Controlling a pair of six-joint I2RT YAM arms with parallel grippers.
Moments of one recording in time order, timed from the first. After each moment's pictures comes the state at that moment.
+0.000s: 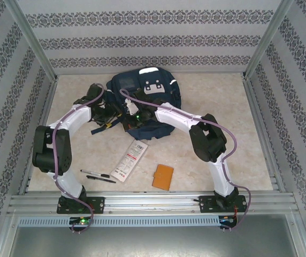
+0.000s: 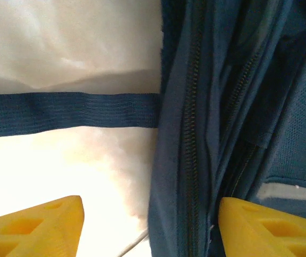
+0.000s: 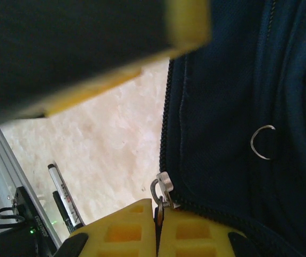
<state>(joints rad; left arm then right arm) -0.14 1.74 1.22 -0.59 0.31 -0.88 0.74 2.15 1.74 -0.57 -0.54 0.47</state>
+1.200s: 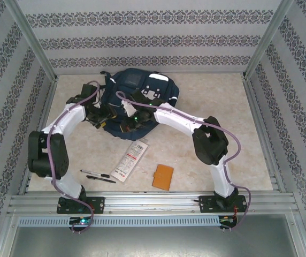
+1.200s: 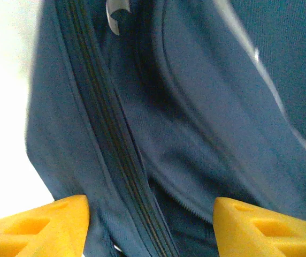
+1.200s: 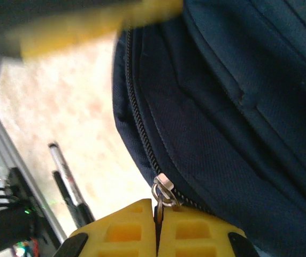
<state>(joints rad) -0.08 1.65 1.23 -0.74 0.31 -0.70 0.77 2.12 1.79 -0.66 -0.51 0.41</state>
